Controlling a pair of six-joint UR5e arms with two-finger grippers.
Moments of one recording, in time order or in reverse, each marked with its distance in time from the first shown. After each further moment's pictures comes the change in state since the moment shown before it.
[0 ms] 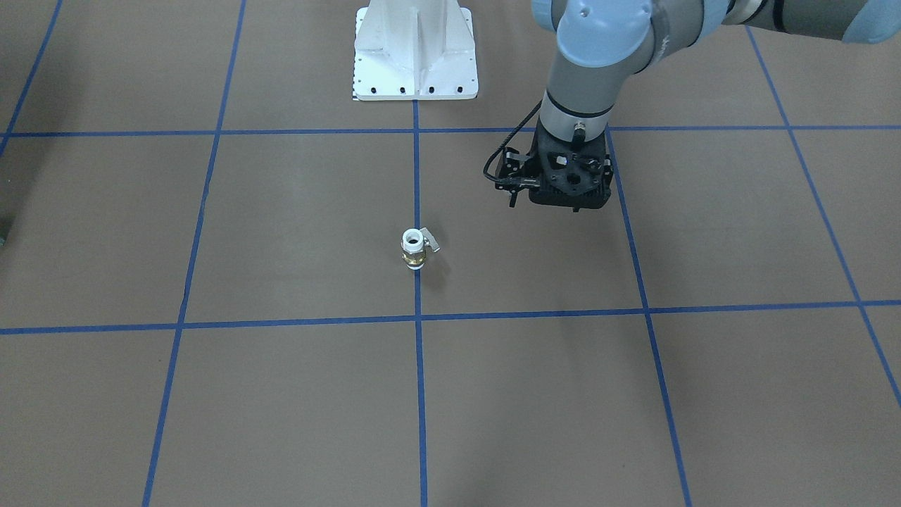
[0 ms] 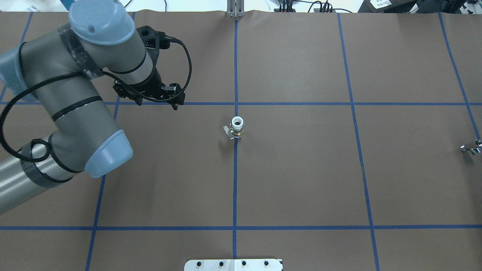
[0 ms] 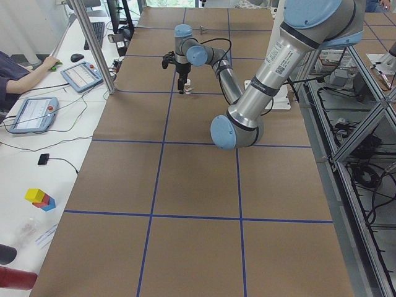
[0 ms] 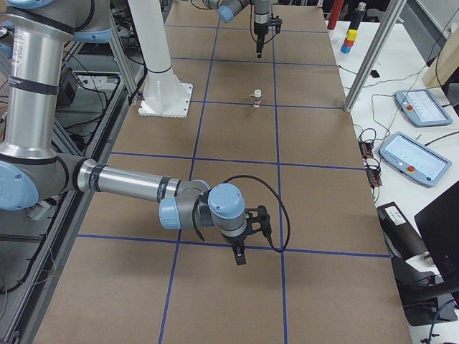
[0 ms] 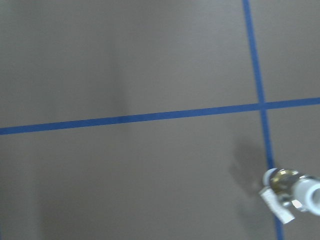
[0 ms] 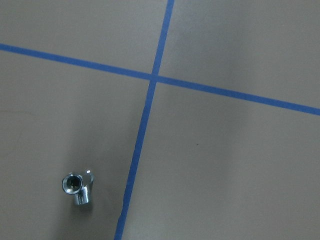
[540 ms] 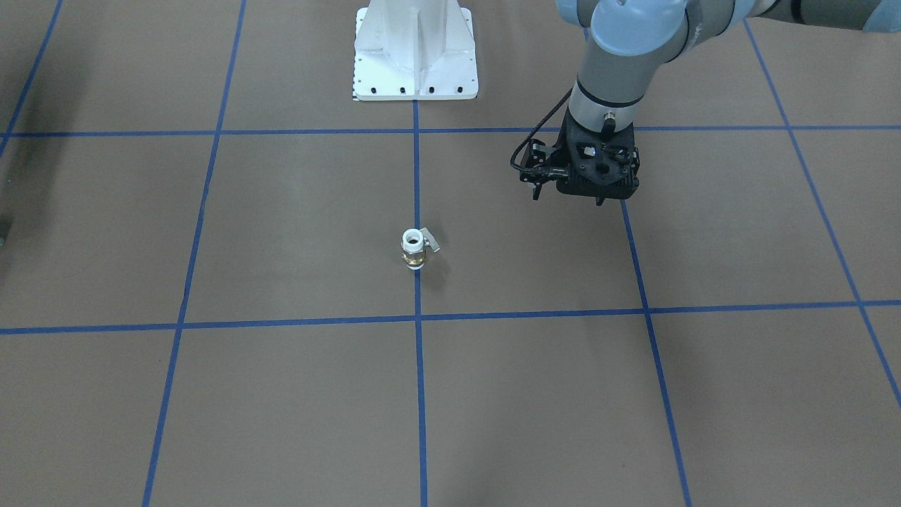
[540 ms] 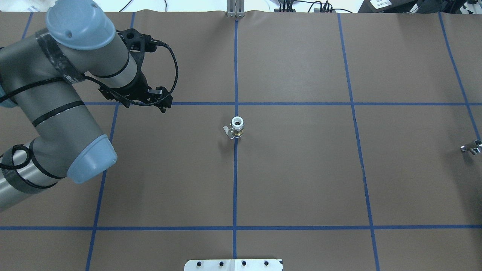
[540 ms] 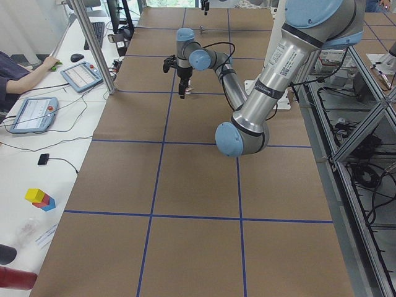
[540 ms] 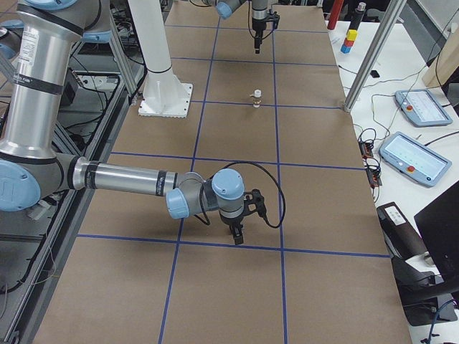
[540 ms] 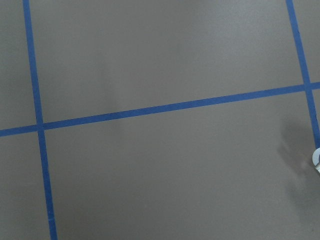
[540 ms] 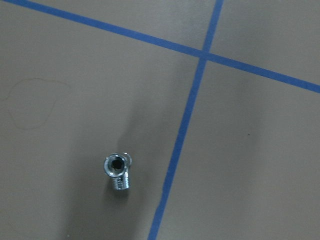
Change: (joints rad) left arm -0.009 0.048 -0.042 0.002 0.002 0.016; right arm -0.183 -0.019 0.059 0.050 -0.001 0.124
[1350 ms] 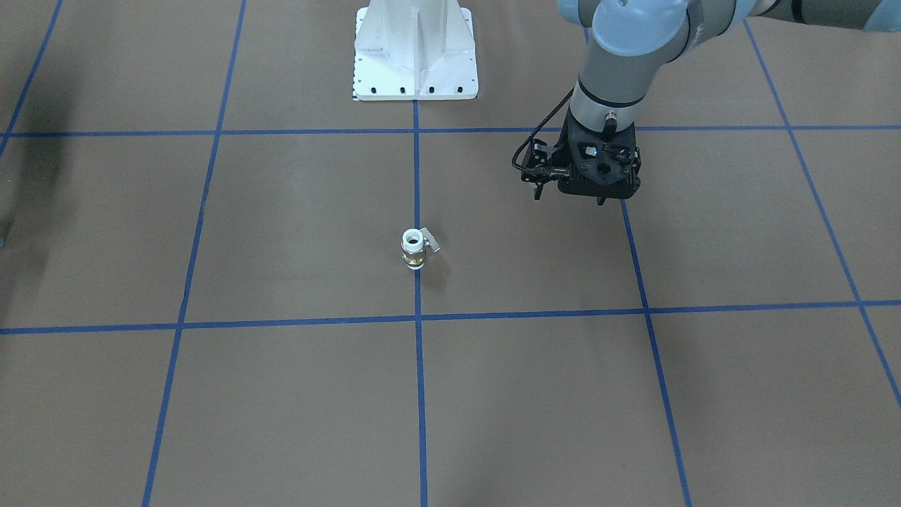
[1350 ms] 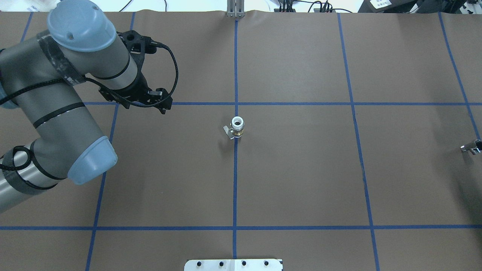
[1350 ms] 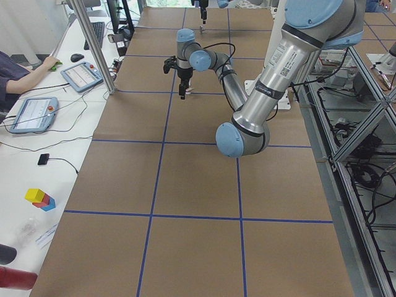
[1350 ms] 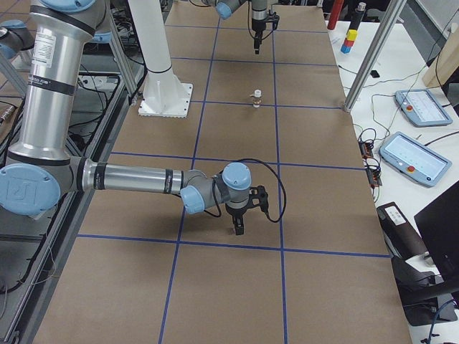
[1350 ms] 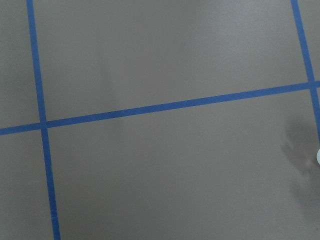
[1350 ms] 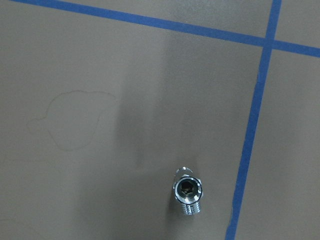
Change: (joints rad) left arm 0.006 0.002 0.002 0.000 0.001 -0.002; right arm -0.132 0.048 -0.048 0.058 -0.056 0.222
